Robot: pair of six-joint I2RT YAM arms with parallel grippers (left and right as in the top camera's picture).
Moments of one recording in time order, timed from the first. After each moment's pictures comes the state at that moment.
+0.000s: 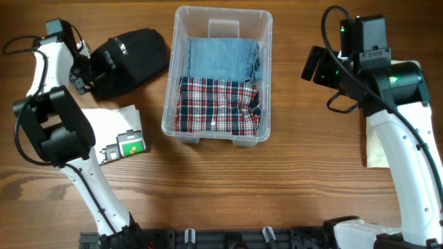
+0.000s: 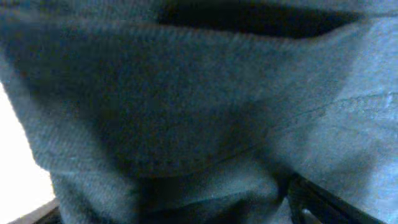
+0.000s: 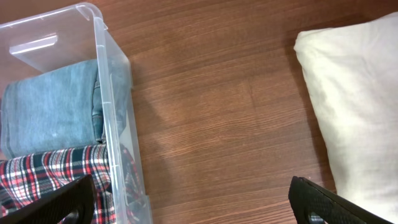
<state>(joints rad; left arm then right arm) 0.32 2.37 1.93 -0.98 0.22 -0.24 0.19 1.44 1.57 -1.10 0.18 0.43</state>
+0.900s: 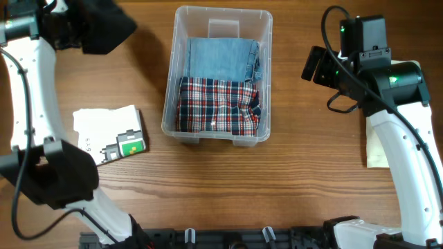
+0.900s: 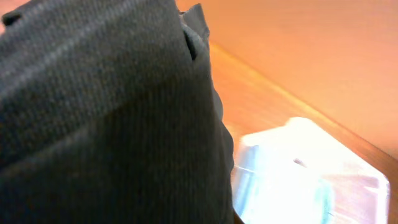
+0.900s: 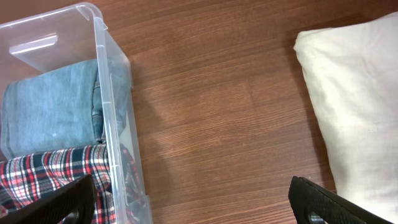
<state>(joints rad) 0.24 1.93 1.97 -0.91 0.33 -0.33 0.19 1.44 1.57 -1.10 0.18 0.43</state>
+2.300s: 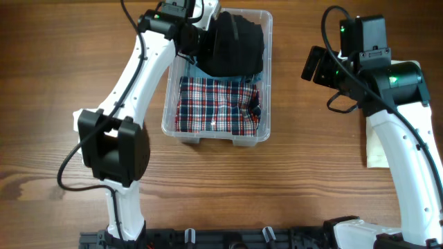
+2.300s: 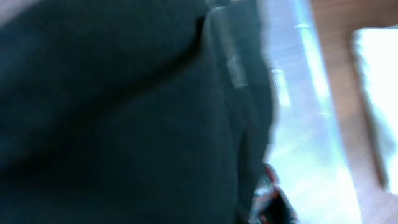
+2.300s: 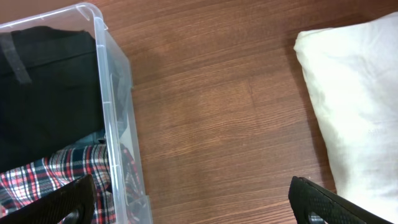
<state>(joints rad) -0.32 2.11 1.97 -0.90 0.36 -0.11 0.19 1.44 1.57 -1.10 0.18 0.43</state>
